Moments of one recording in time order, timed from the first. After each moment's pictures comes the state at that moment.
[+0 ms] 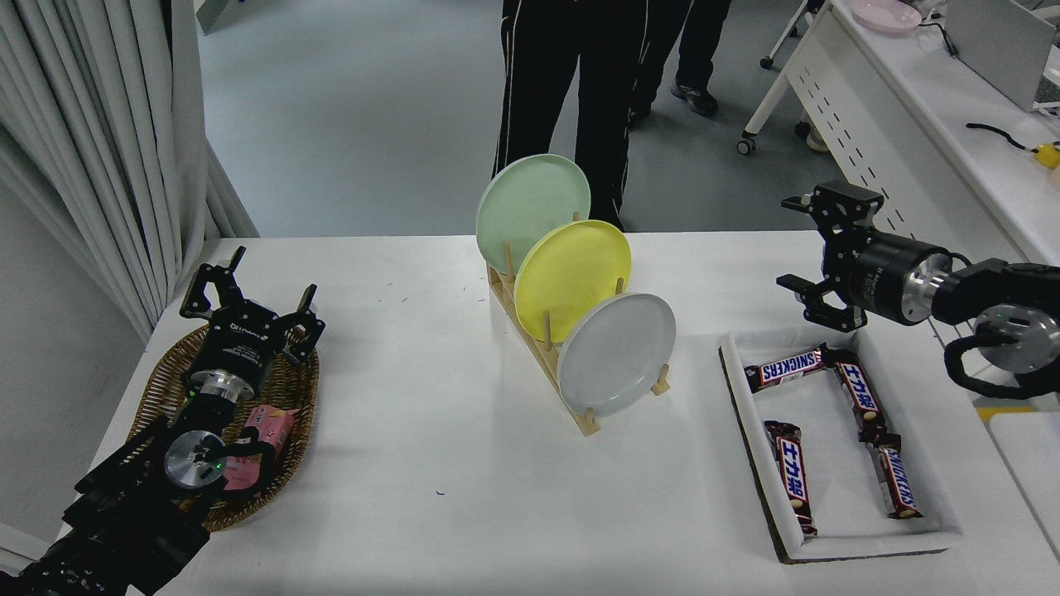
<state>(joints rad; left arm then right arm) -0.50 0.25 -1.08 -0.53 0.14 -0.57 -0.44 1.35 -0.77 -0.33 1.26 0.33 0.03 0.12</state>
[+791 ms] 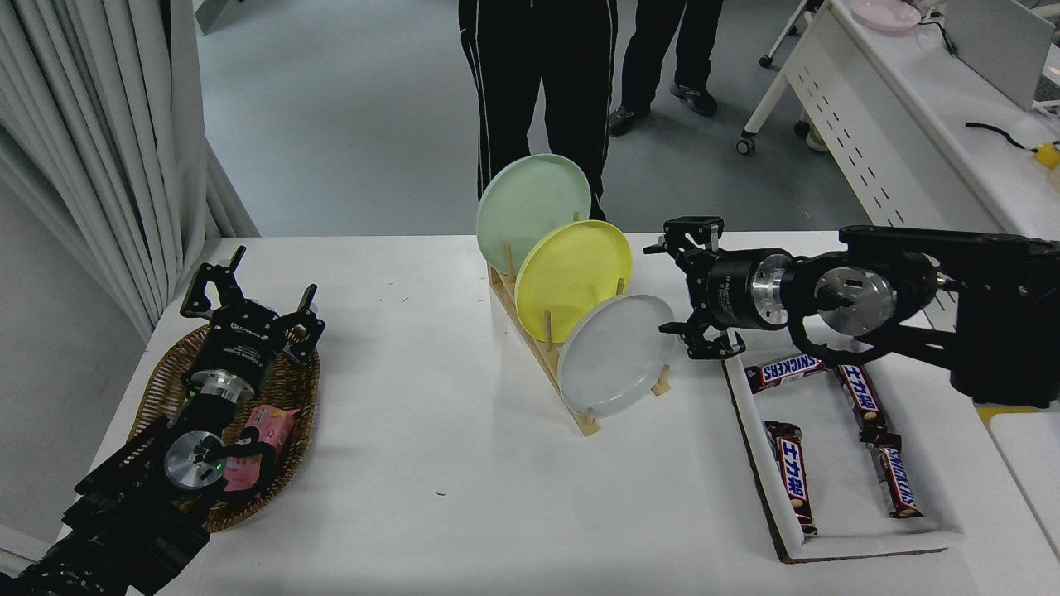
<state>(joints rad) -0.50 0.25 -1.08 -0.53 0.14 -0.57 -0.44 1.46 -0.44 -0.32 1.20 0.34 -0.15 -0.16</state>
